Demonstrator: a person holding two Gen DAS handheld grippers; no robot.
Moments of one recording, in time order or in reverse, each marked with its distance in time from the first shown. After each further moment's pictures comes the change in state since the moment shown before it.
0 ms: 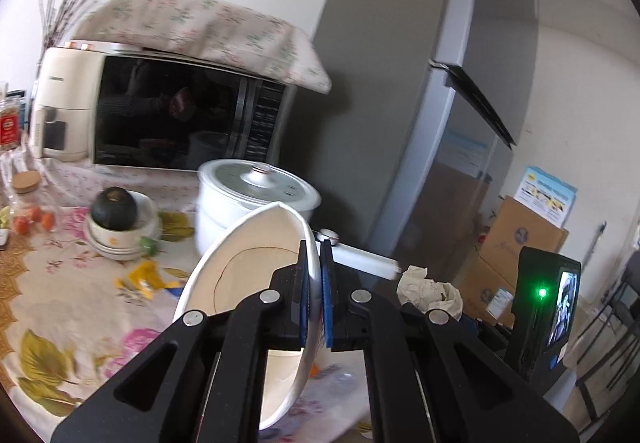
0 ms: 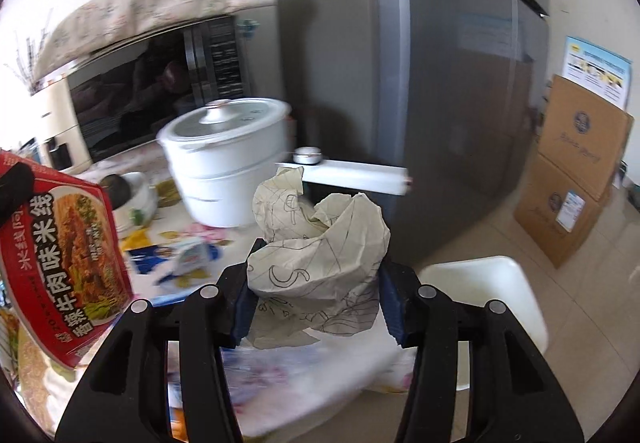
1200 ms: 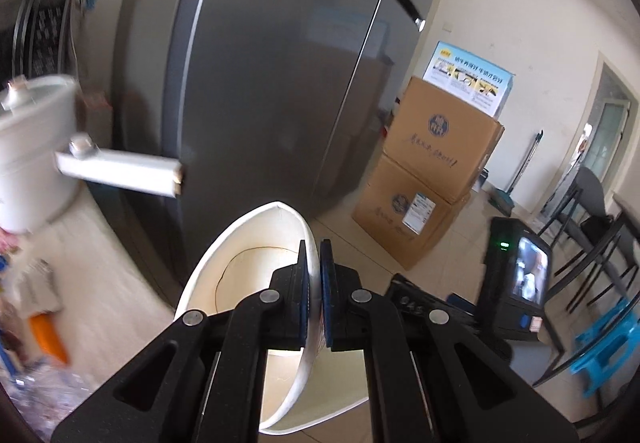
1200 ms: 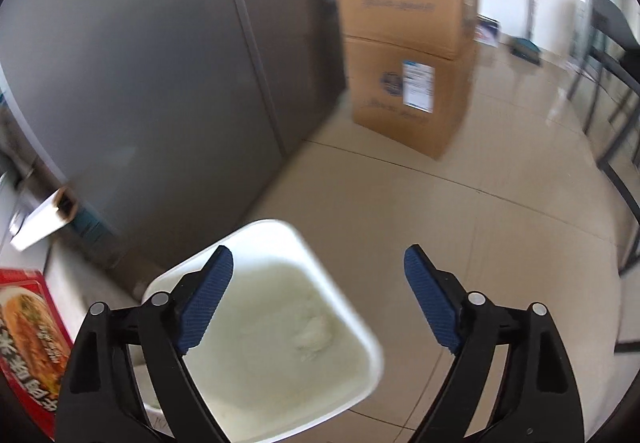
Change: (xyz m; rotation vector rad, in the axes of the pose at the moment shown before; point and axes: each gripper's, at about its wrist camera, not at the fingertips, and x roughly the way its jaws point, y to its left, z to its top) left arm 0.197 -0.239 -0.096 0.113 0.352 -0.317; right arm 0.092 -0.308 -0.047 0.494 0.199 -0.424
